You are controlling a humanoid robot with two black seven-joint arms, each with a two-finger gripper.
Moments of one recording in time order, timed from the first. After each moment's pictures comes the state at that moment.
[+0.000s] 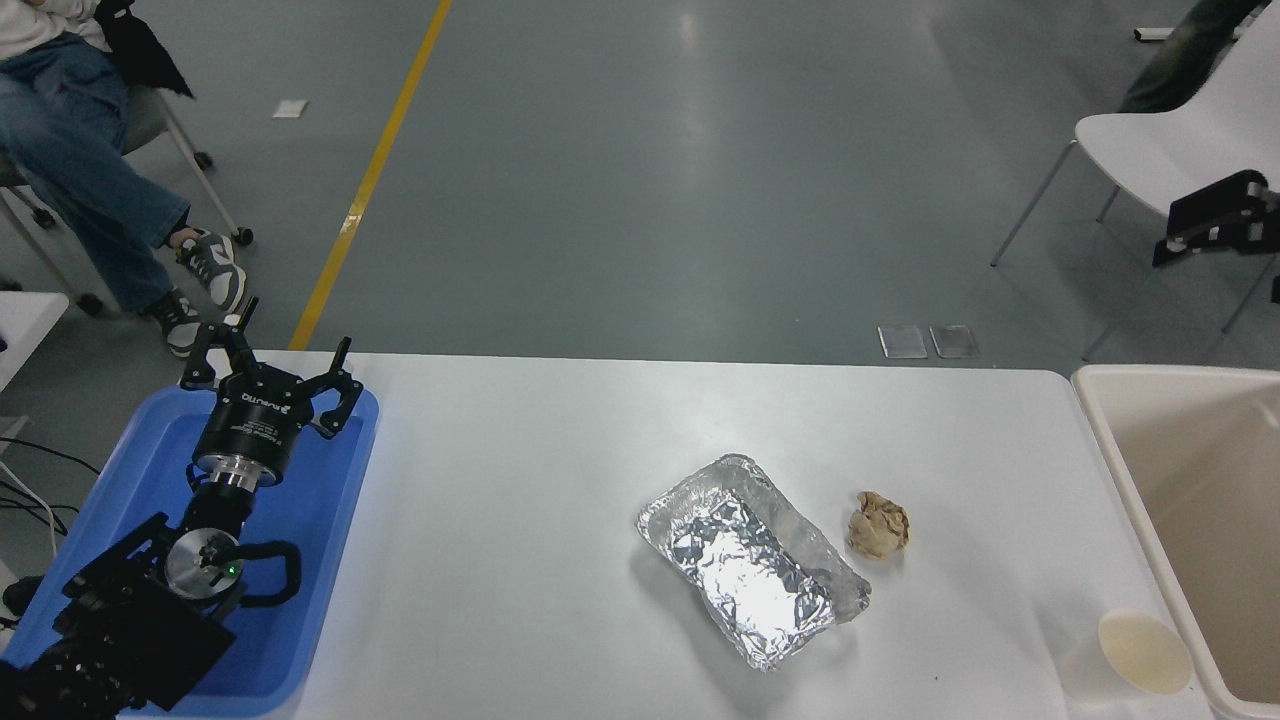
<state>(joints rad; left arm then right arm) -0.60 0.22 -0.90 -0.31 -0.14 -0.77 -0.37 2.29 -0.76 -1.36 1.25 -0.41 0.74 0.04</state>
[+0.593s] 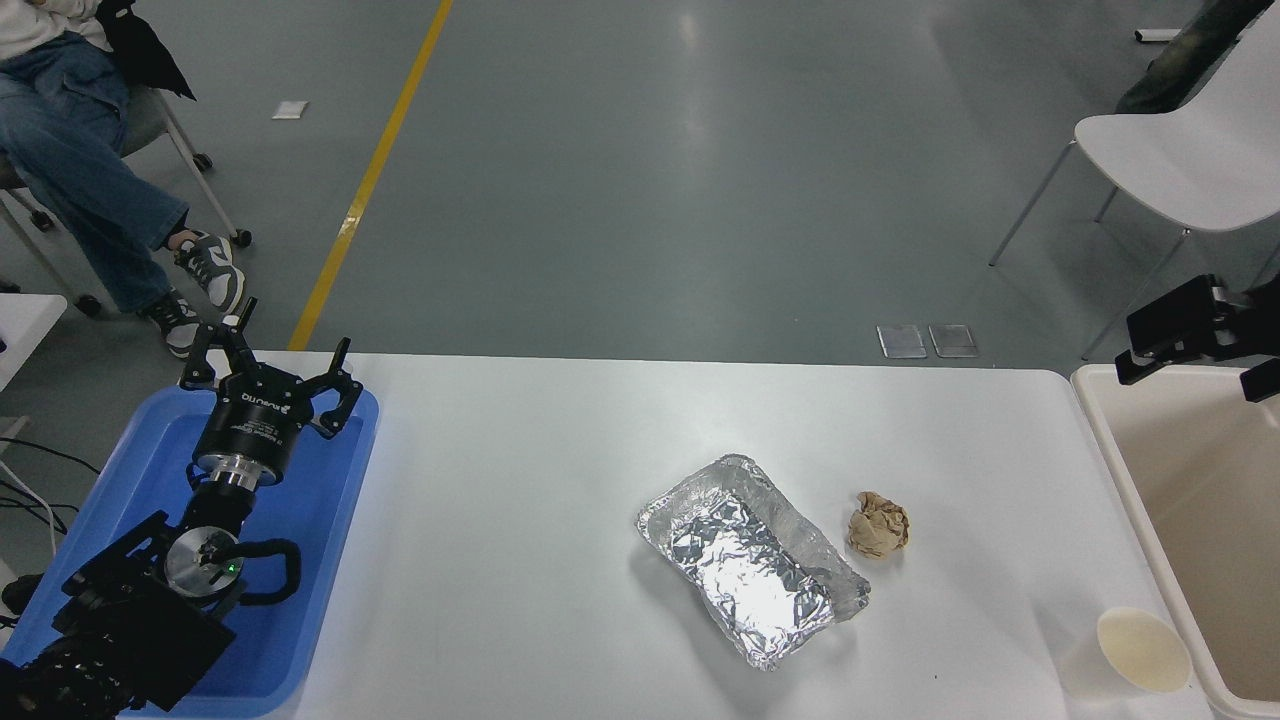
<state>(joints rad) -0.60 0.22 -0.90 -0.31 -0.14 -0.77 -0.37 2.41 -0.79 -1.41 1.49 -0.51 0.78 0.03</state>
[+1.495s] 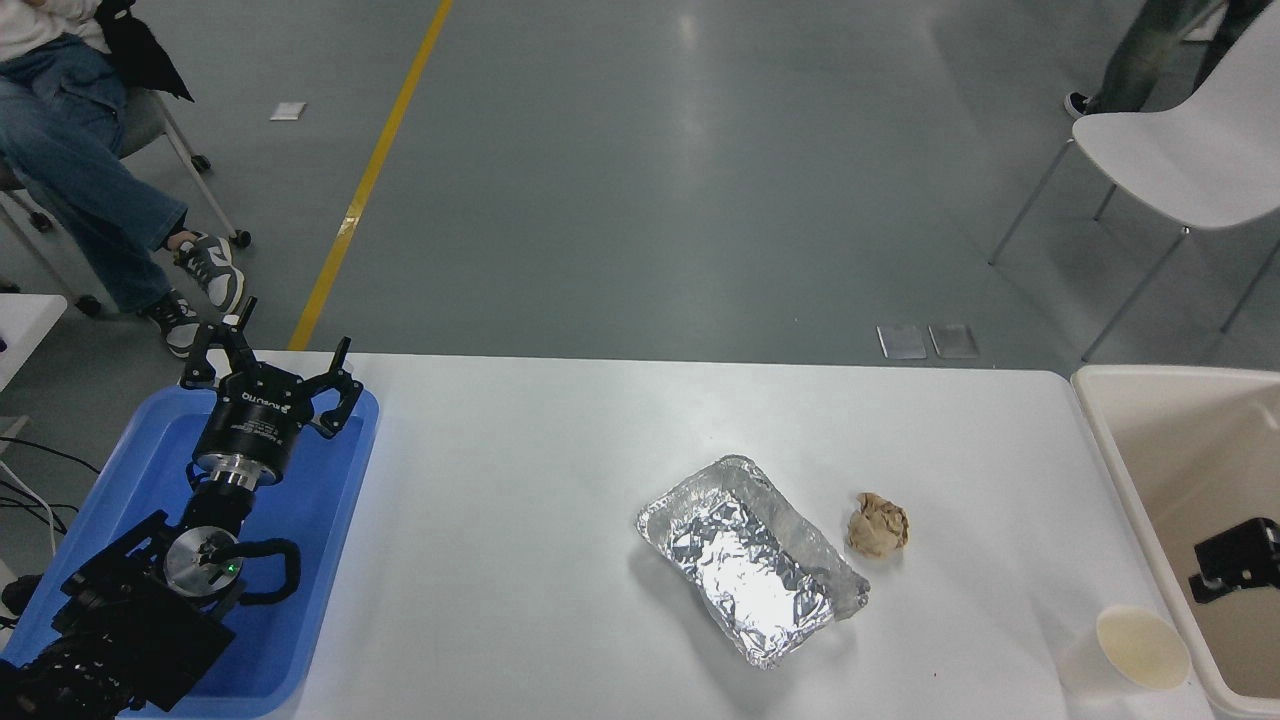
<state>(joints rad) -0.60 0.22 -0.90 -0.31 -0.14 -0.77 -0.37 1.60 -1.08 -1.04 1.34 -0.86 0.58 0.03</state>
